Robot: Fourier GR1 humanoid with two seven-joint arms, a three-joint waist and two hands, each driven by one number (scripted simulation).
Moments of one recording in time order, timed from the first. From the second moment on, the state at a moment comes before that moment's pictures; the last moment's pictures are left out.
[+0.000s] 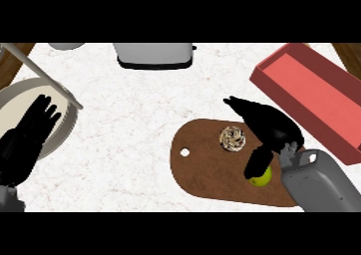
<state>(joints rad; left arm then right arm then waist) -0.02 0.33 0.10 -1.64 0.33 0.00 0.25 -0.44 -0.33 0.38 -1.62 0.52 0.53 0.60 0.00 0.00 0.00</state>
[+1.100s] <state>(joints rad) -0.03 0.26 0.15 -1.66 0.25 -0.05 0.28 -0.45 -0.17 0.33 -1.49 0.77 0.61 0.57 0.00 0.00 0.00</state>
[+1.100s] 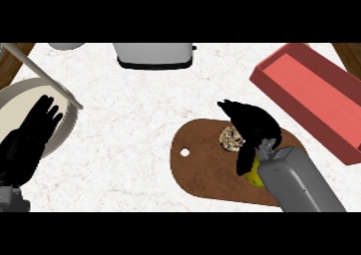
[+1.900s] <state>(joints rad) -0.05 0.22 0.18 -1.65 0.21 -0.07 0.29 -0.44 -0.13 0.30 -1.35 0.90 0.60 0.47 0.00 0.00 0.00</state>
